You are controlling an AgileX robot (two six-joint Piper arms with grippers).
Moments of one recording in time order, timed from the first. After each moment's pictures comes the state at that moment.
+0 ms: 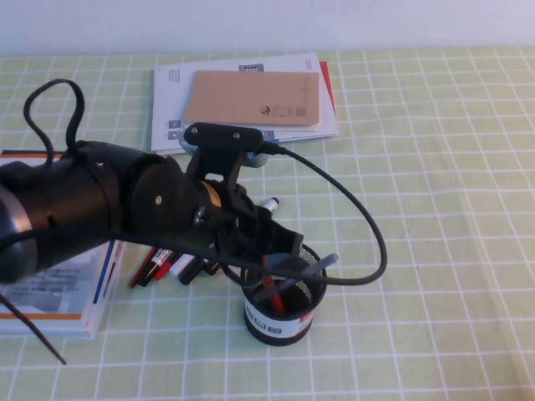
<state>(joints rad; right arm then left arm) -0.02 -0.01 0.02 0.14 0.42 -0.07 -0.68 1.59 -1.07 -0.19 0.53 -0.02</state>
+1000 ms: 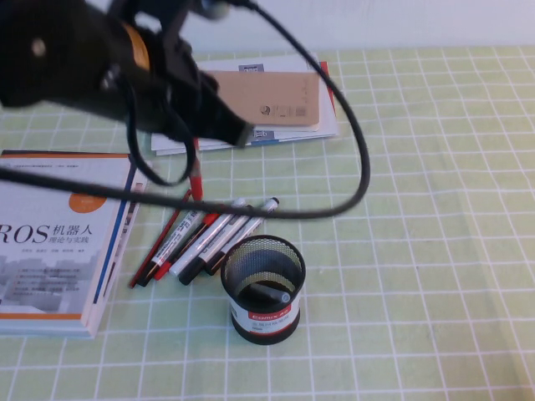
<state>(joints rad) -0.02 -0.01 0.02 0.14 0.42 -0.07 -0.69 1.42 -1.46 0.16 0.95 -0.02</state>
